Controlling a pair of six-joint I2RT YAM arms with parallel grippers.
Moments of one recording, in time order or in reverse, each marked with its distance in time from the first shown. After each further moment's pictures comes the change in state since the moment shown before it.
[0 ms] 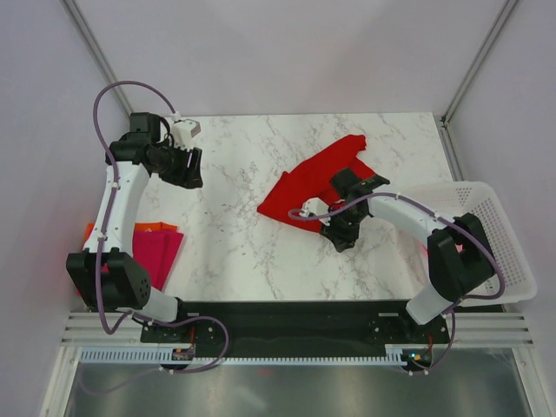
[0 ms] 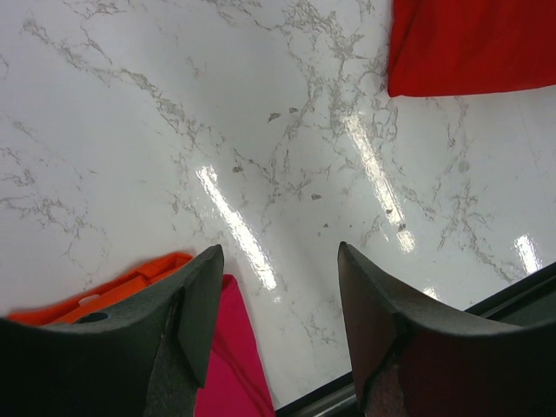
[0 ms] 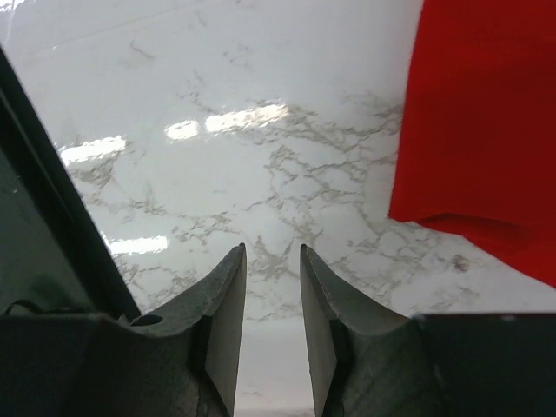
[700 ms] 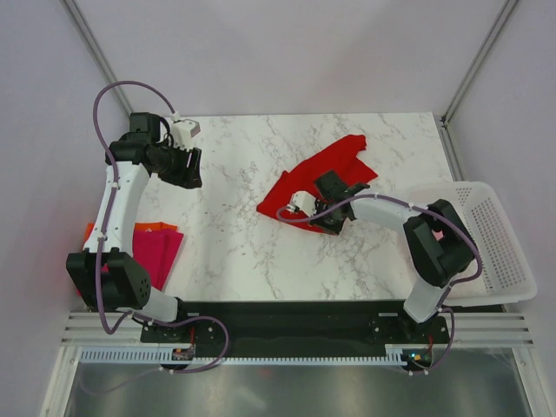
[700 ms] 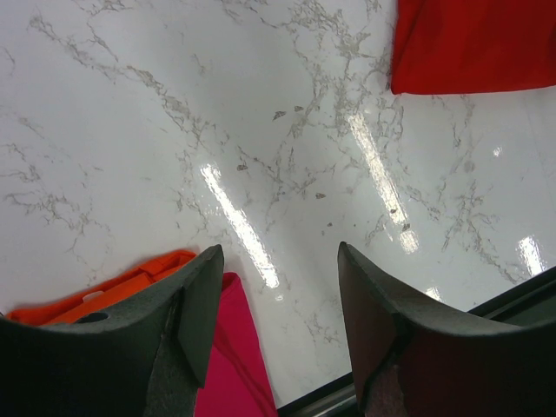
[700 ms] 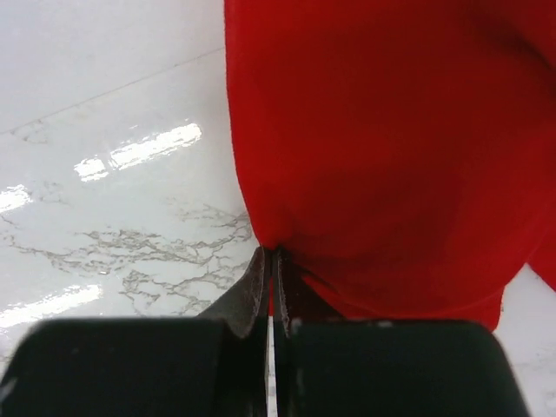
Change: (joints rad) left arm 0.001 0.000 0.000 0.000 -0.013 0.000; right arm 0.059 0.144 -0.036 0.418 0.215 0.116
